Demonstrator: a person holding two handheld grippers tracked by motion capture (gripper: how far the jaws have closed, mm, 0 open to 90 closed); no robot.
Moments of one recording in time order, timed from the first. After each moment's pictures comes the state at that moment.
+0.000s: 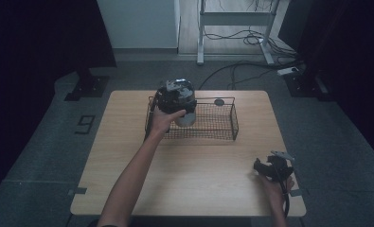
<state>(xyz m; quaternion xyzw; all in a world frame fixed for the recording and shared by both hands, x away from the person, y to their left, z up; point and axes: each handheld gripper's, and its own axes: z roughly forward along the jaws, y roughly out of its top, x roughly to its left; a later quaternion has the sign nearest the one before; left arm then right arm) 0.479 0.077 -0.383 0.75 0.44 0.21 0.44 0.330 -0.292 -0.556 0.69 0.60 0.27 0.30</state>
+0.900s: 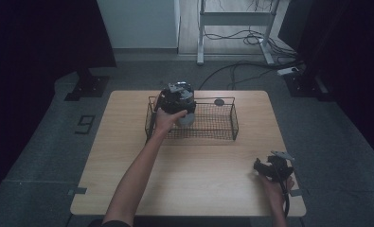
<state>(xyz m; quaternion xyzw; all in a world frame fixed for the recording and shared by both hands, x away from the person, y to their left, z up) 0.505 0.073 -0.418 0.75 0.46 0.22 0.42 0.330 -0.292 -0.556 0.69 0.60 0.27 0.30</state>
